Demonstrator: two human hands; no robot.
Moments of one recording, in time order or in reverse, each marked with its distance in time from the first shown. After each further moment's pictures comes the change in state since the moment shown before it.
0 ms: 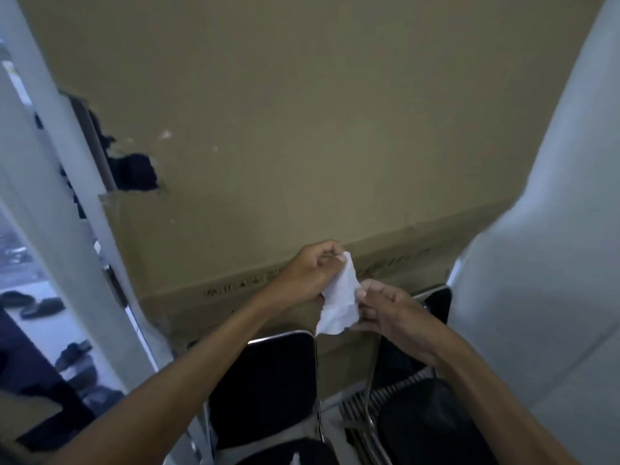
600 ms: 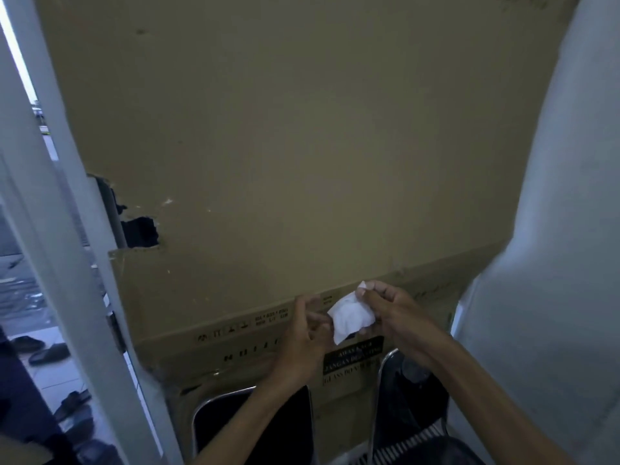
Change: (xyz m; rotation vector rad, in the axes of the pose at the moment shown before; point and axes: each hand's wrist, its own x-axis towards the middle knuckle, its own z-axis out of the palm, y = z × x) left_hand -0.019 -0.009 0.055 0.011 0.339 -0.043; right_hand -0.002 -0.072 -0.029 0.073 0.147 -0.107
